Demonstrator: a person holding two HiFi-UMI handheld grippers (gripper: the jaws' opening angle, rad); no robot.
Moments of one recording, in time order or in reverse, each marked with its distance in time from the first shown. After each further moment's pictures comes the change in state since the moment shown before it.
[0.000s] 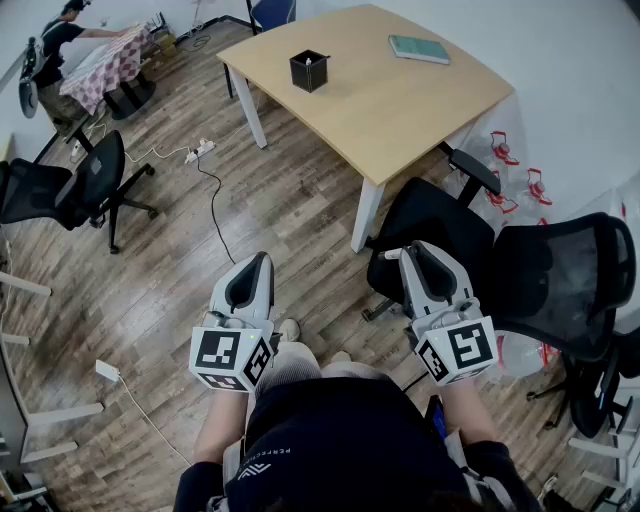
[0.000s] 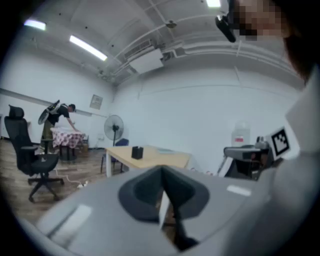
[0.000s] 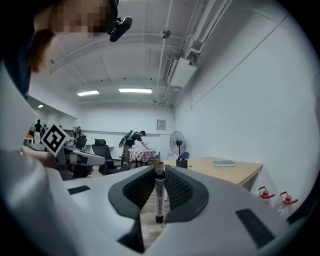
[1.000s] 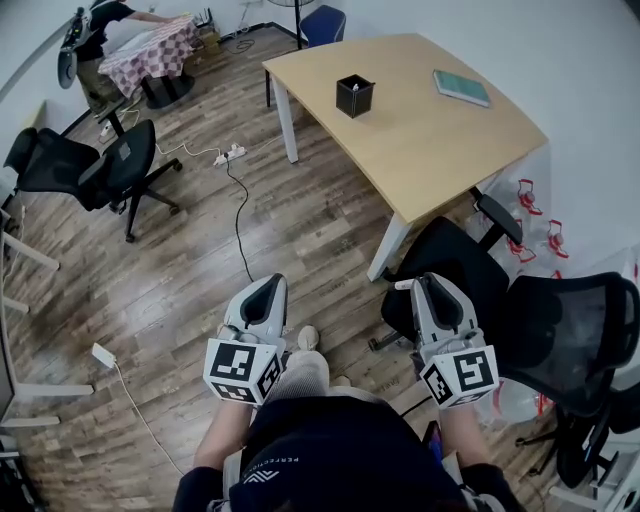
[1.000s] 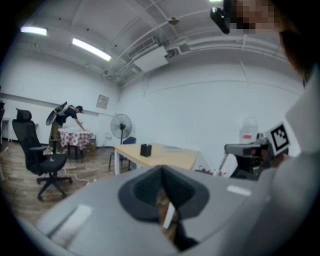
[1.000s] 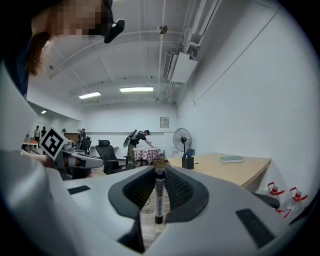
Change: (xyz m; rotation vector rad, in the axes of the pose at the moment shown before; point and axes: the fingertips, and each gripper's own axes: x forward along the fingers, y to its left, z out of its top) left arm -0.002 0.030 -0.014 -0.004 0.038 0.071; right arm 0.032 0.007 -0.011 0.041 0.035 0.053
